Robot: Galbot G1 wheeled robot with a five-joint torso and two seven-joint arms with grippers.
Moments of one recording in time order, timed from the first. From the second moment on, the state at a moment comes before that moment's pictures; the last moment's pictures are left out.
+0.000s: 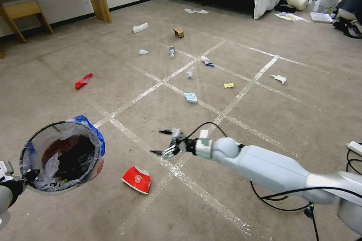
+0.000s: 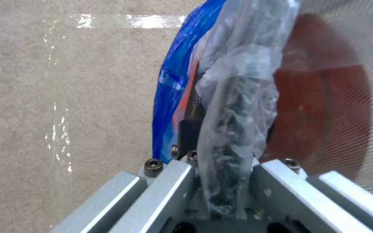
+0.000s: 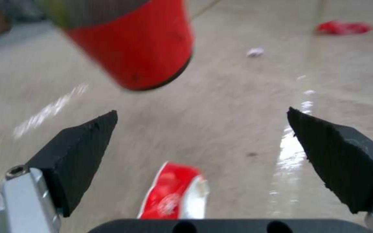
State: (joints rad) left arm 1.75 -0.93 -1.18 -2.22 -1.59 0.62 -0.80; right arm -0.18 1.09 -0.96 1.31 0.84 0.12 -0.42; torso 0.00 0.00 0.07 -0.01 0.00
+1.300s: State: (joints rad) left arm 1.75 -1.00 -1.14 -2.23 -1.51 0.61 -0.76; right arm -0.24 1.40 -1.09 0.91 0.68 0.01 -0.29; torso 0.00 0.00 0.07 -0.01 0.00
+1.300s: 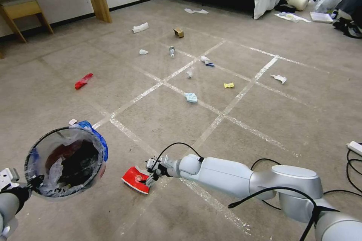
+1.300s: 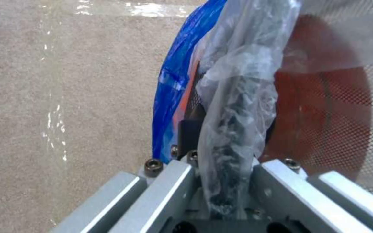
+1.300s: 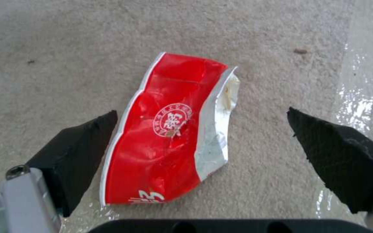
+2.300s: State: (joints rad) left arm 1.75 -1.02 -1.12 -2.24 -1.47 0.60 -0.73; right arm -0.30 1.48 -1.09 0.81 0.66 0.02 -0.28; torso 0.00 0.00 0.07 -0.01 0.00
